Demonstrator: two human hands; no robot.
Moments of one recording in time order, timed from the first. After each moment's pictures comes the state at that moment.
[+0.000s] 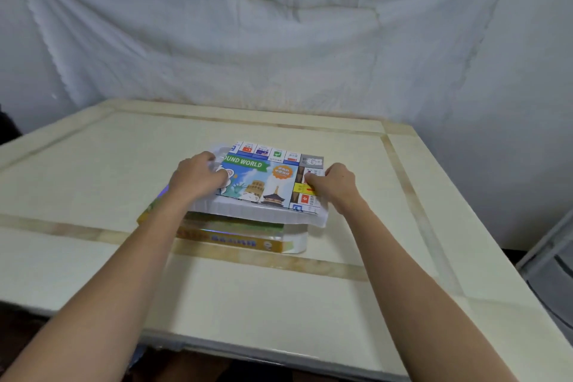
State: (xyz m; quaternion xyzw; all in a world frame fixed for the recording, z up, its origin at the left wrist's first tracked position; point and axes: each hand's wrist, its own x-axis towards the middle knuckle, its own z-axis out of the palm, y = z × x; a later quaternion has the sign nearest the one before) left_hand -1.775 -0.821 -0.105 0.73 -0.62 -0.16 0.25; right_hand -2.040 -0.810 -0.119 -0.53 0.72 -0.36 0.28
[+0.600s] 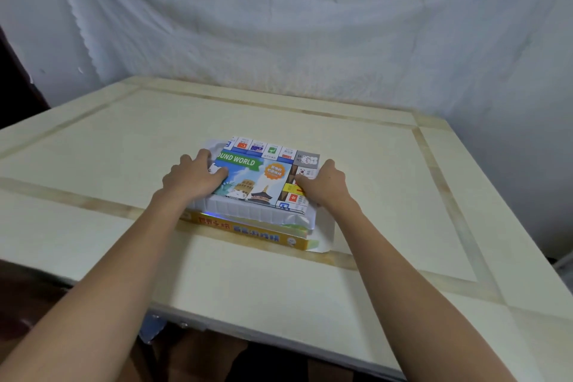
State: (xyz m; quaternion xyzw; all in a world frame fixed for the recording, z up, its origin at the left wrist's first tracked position) left_hand -1.701 -0.830 -0.147 0.77 -0.61 -0.12 0.14; right_hand -1.962 -0.822 -0.146 -0.56 0.71 -0.30 0.30
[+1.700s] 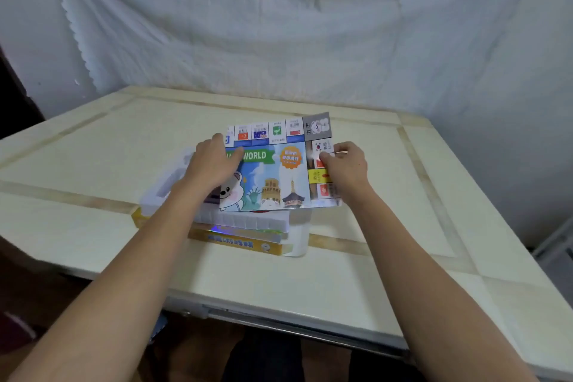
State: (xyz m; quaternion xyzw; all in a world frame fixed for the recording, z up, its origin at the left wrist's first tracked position) left_hand -1.747 -0.798 -0.113 0.69 -0.65 -0.08 0.29; right_hand -1.996 -0.786 -0.118 -0.47 0.65 -0.52 0.30
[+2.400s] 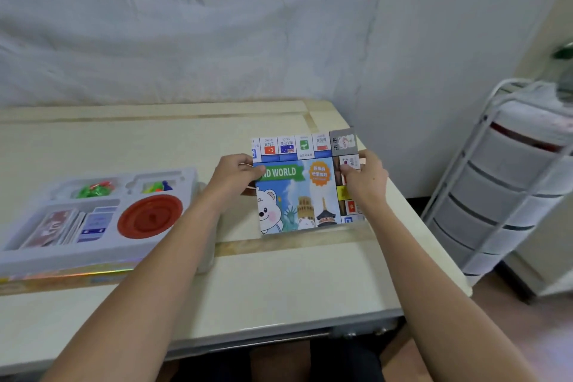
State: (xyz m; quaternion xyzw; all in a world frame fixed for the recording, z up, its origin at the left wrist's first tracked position) left_hand -1.957 -0.793 -0.131 0.48 -0.62 -0.51 0.37; right_hand -2.190 -0.705 -0.136 -0.37 0.74 -0.54 0.14
